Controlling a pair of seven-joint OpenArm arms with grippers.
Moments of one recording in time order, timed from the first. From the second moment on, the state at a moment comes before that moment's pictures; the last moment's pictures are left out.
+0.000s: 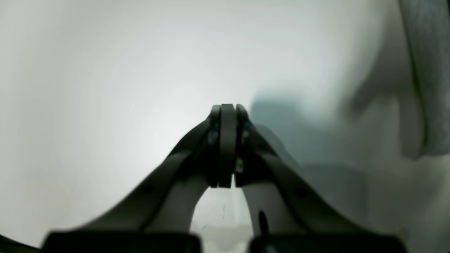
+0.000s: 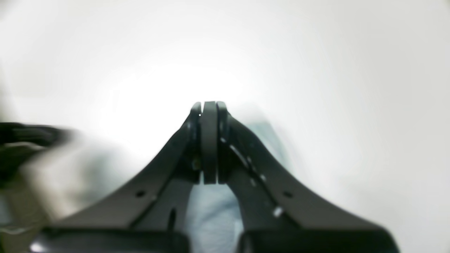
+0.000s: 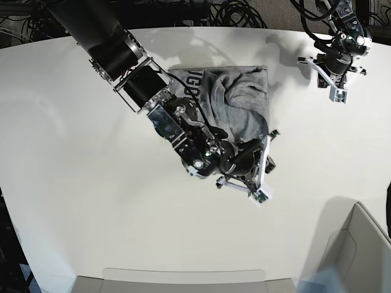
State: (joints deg) left arm 21.2 -4.5 -35.1 110.2 -10.0 -33.5 53.4; right arm 30.4 -4.2 -40.0 81.7 33.7 4.9 -54.2
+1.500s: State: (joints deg) left arm 29.4 -12.2 -10.1 109.3 -14.6 -33.7 45.2; right arm 0.9 17.5 -9.0 110.7 33.3 -2.3 -74.2
